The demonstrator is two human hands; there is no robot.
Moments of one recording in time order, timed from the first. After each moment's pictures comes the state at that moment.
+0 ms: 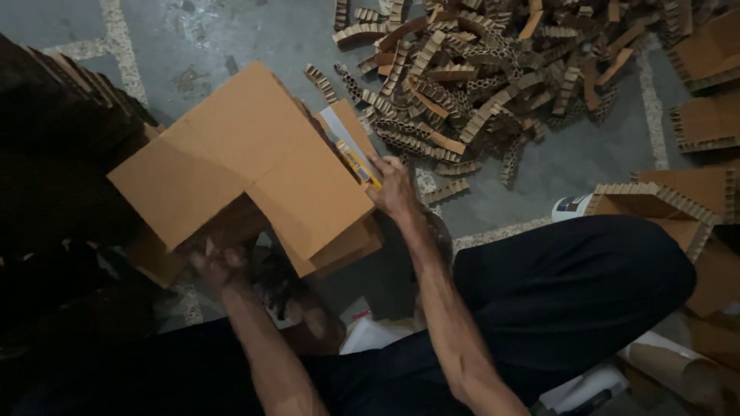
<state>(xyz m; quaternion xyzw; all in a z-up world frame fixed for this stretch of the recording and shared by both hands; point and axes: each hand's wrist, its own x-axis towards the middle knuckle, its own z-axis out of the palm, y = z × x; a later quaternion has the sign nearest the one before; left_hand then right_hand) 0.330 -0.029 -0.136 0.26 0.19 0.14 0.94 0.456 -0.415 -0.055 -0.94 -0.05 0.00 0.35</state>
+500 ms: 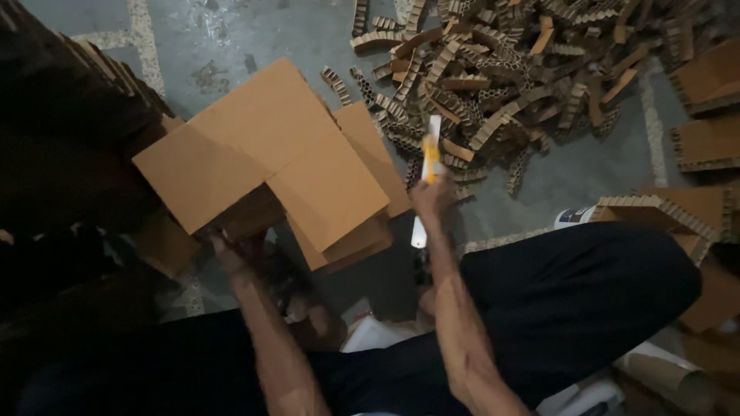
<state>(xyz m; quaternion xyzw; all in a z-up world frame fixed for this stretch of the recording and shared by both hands) 0.351 -0.046 -0.108 0.34 0.25 0.08 0.90 0.440 -0.464 -0.148 -0.93 0.23 -0.10 0.27</state>
